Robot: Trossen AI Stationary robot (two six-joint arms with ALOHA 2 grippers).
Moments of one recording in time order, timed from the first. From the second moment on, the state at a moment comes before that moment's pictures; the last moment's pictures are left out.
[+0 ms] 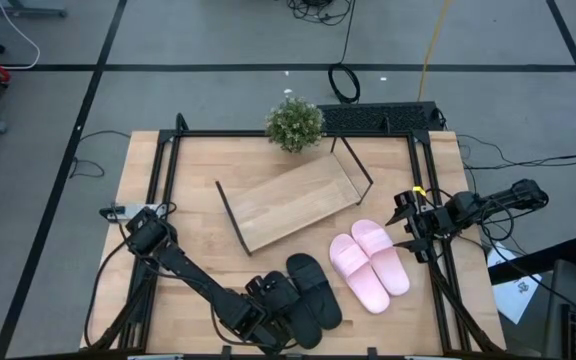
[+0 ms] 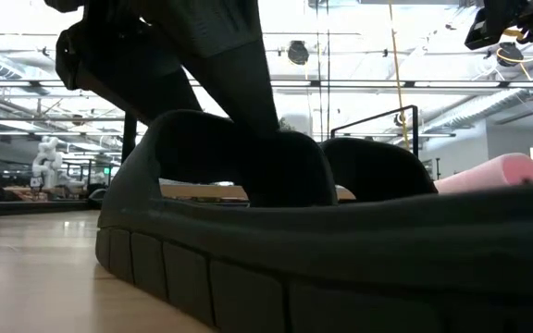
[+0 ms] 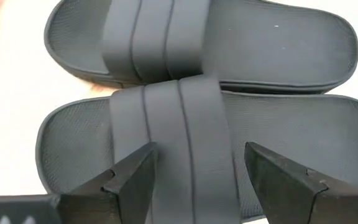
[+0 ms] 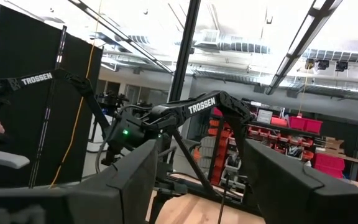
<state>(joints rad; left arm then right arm) -0.65 2.19 1.72 -0.80 -0.49 -1.22 0.30 0.13 0.02 0.49 -0.10 -0.17</state>
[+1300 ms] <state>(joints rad) -0.66 2.19 1.84 -0.92 -0.45 -1.26 0.30 0.13 0.02 0.49 -0.10 -0.17</state>
